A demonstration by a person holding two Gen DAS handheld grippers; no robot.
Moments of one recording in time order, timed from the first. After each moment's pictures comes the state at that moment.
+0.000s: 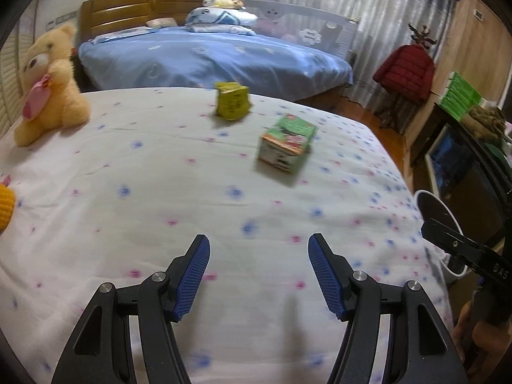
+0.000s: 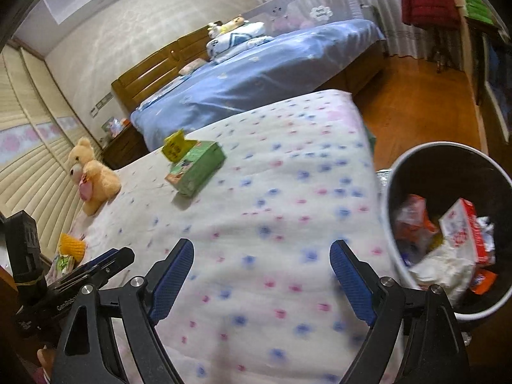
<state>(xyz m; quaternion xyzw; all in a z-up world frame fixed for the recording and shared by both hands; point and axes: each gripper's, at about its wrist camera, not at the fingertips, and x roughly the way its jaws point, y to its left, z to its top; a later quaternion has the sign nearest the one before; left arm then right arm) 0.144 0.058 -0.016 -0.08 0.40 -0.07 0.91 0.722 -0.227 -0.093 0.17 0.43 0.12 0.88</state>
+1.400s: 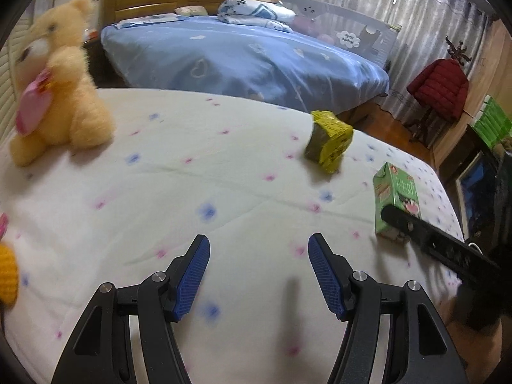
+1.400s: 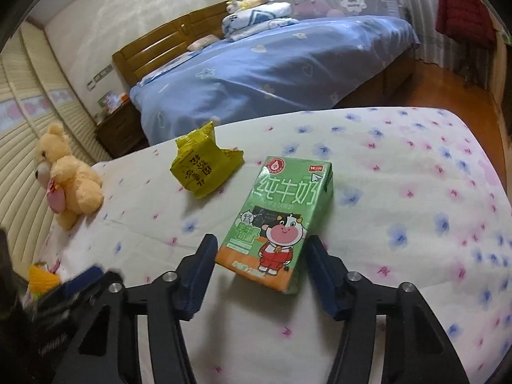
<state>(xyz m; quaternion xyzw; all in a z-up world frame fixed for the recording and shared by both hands) 0.283 0.129 -0.042 -0.10 0.42 -0.03 0.90 0.858 -0.102 -0.125 0.12 0.46 0.13 0.87</state>
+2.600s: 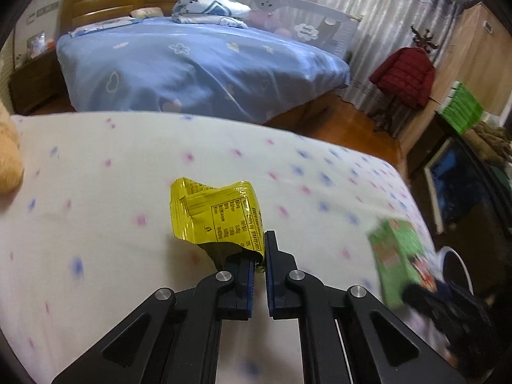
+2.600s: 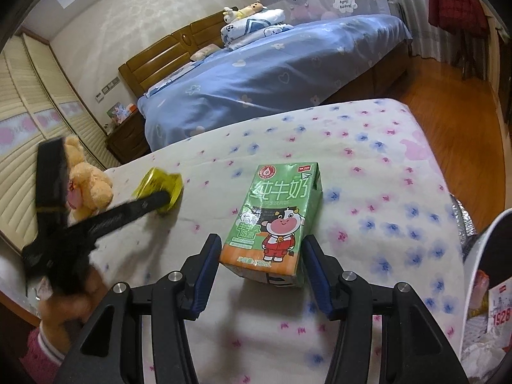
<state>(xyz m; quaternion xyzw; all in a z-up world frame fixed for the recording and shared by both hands) 0.333 0.057 -0.057 -0.10 0.42 -0.12 0.90 0.817 -0.190 -0.113 0.15 0.45 0.14 0.87</state>
